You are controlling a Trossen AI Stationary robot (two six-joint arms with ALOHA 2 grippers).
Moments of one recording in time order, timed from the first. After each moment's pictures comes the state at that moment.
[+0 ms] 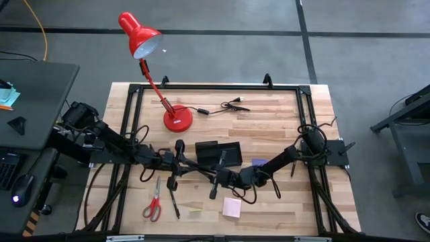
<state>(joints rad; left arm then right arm) -0.33 1.42 0.35 1.12 -0.39 -0.07 0.44 2.09 1.11 1.21 0.65 -0.31</state>
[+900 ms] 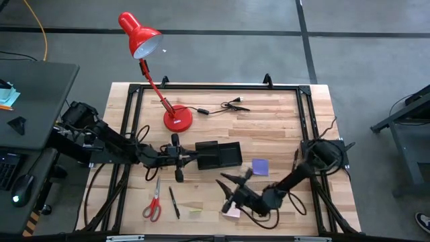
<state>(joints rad) -0.33 1.39 0.35 1.01 -0.63 -0.03 0.71 2.08 1.11 1.34 1.27 -0.69</state>
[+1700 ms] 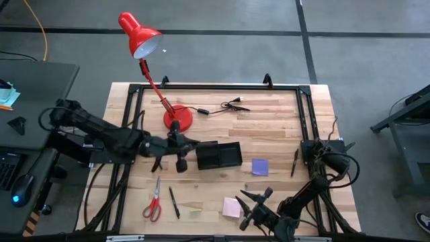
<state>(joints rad) -0.20 1.17 0.77 -0.03 -0.53 -0.15 0.92 2.08 1.10 0.95 1.57 -0.23</state>
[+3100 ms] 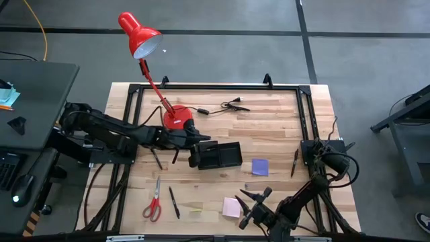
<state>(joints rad) -0.03 1.36 0.77 0.12 -0.31 -0.16 0.92 2.08 1.10 0.77 1.57 -0.02</state>
